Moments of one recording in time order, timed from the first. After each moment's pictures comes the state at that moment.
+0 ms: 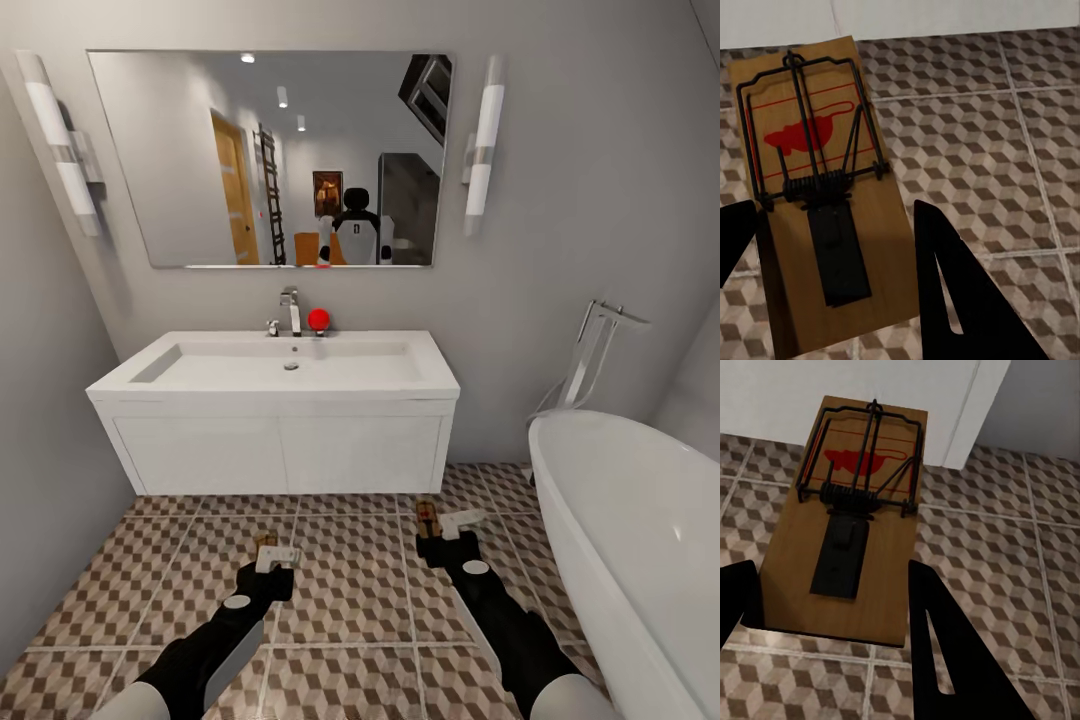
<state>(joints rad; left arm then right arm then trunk) -0.53 0.06 -0.60 -0.66 0.50 0.11 0.27 -0.50 0.03 0.28 -0.85 -0.07 0.29 -0.18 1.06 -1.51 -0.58</state>
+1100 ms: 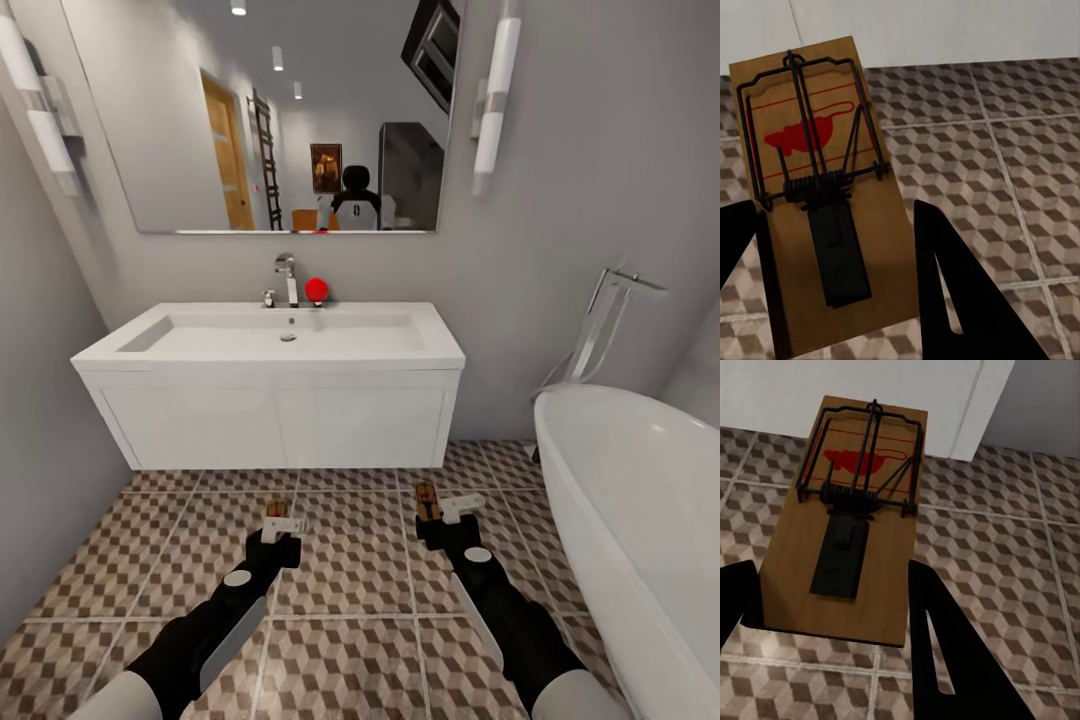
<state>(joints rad) -0.53 0.10 -0.60 -0.86 0.50 0.12 0.28 -0.50 0.02 0.28 -0.94 -0.07 0.30 -0.19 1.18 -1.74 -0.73</state>
